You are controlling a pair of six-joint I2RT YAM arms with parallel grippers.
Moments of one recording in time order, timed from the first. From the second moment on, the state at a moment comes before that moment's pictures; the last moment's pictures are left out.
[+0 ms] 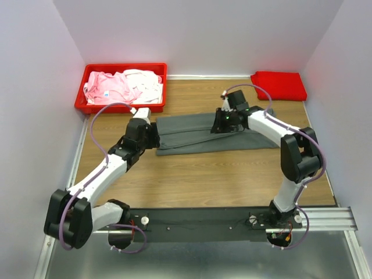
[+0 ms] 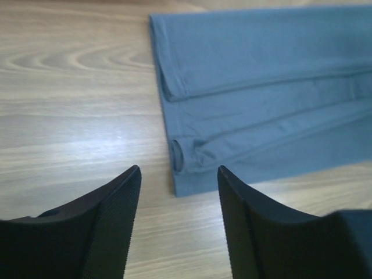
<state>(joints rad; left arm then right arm) -0.38 1.11 0.67 -0.14 -0.13 -0.34 0.35 1.82 1.29 -0.42 -0.26 0.40</state>
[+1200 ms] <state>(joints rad) -0.50 1.53 0.76 -0.18 -0.03 -0.48 0.61 2.08 1.34 -0.14 -0.43 0.50</state>
